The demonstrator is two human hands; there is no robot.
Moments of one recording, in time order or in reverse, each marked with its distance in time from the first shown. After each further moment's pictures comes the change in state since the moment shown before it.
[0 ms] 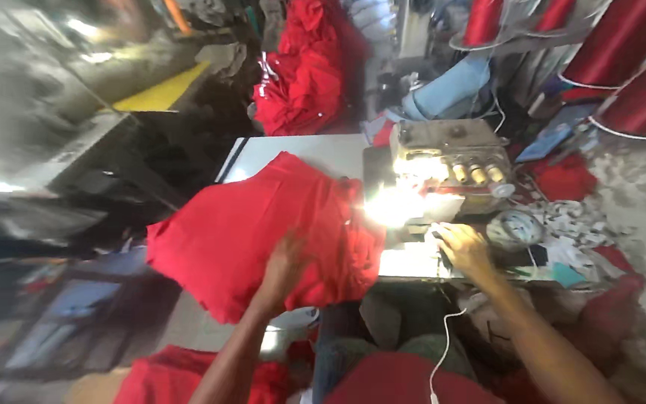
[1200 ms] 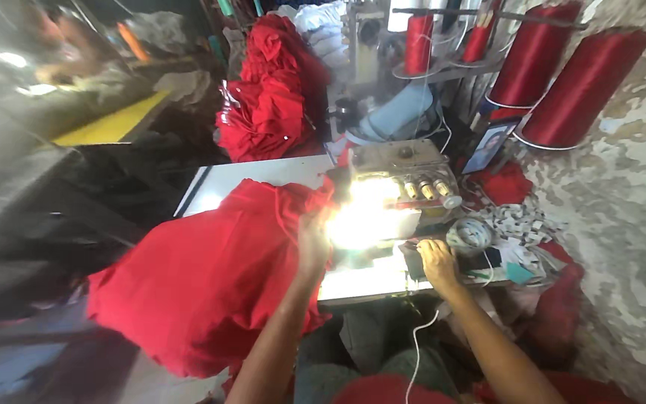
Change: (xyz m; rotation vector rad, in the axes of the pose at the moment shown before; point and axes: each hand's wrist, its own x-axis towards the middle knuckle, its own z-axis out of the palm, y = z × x) left_hand 0.105 0.094 0.071 -0.362 0.318 0.125; right_hand -0.017 0.017 0.013 -0.117 0.126 0.237
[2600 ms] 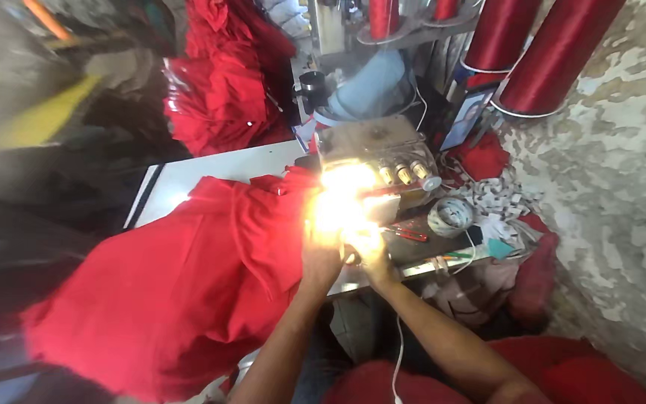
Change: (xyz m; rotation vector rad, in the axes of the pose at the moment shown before) left_hand -0.018 0.007 0.055 0.479 -0.137 0.379; right_hand 0.019 -0.121 0.010 1.350 -0.010 0.501
